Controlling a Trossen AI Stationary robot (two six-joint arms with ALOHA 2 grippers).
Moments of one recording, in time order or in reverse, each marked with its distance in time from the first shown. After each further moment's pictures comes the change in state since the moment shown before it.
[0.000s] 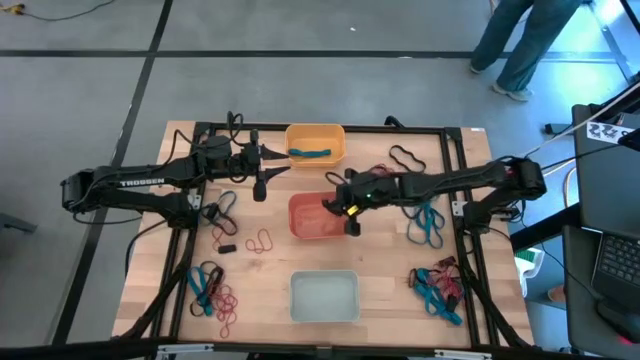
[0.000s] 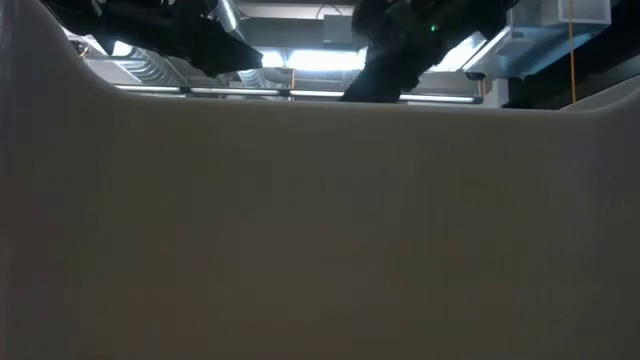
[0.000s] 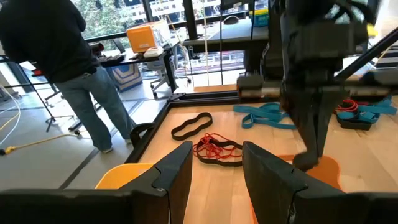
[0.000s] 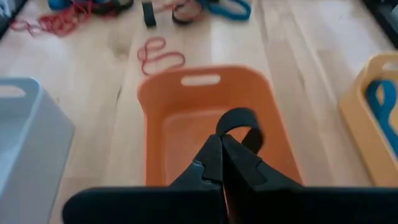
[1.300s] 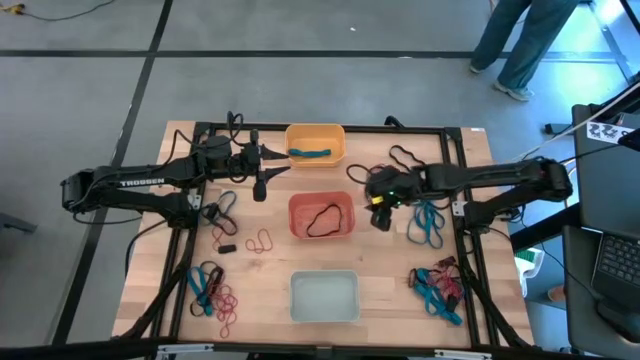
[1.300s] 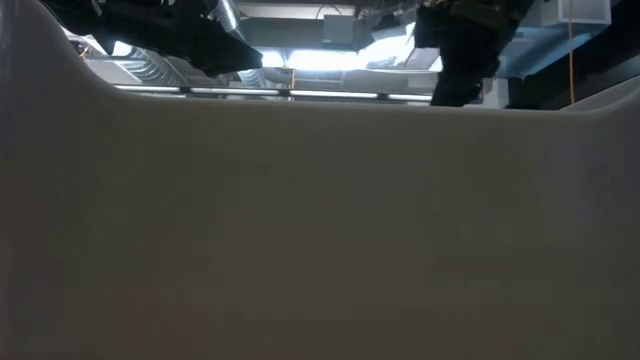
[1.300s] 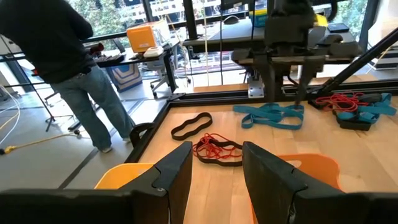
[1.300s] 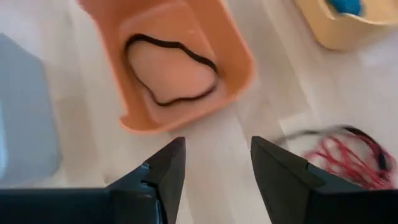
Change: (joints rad) left arm 0.000 0.000 0.000 -0.001 0.000 -0.003; right arm -0.002 -0.257 -0.001 -0.588 0.110 0.300
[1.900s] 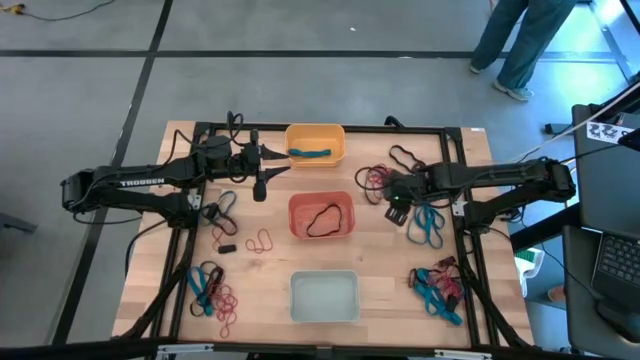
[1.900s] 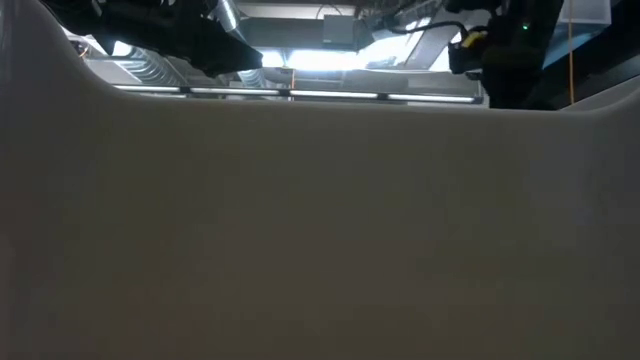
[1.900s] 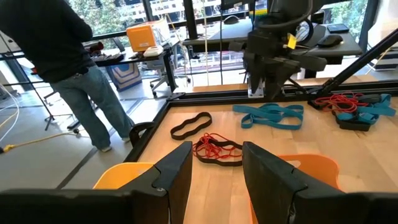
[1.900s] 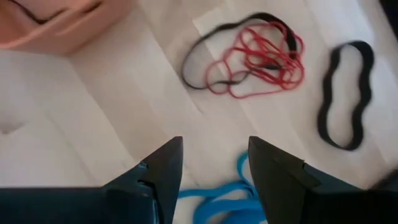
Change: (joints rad) left arm 0.000 0.000 0.000 -0.001 0.000 -0.007; right arm -0.001 -0.020 -0.002 -0.372 0.152 0.214
